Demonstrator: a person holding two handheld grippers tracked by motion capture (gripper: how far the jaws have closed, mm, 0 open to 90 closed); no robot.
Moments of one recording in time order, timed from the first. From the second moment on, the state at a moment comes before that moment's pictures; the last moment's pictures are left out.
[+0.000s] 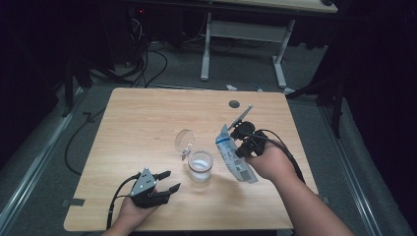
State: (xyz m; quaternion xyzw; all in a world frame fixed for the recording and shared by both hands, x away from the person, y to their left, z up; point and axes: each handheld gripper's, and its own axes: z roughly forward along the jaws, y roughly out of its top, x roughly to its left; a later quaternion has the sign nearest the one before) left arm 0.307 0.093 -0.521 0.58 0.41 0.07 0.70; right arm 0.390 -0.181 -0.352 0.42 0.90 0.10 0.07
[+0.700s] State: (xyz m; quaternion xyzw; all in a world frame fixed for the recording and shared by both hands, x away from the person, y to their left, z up) left arm 0.310 0.095 -0.523 0.57 0.43 0.07 0.70; right arm 0.418 -0.213 -0.374 0.46 0.88 0.10 0.07
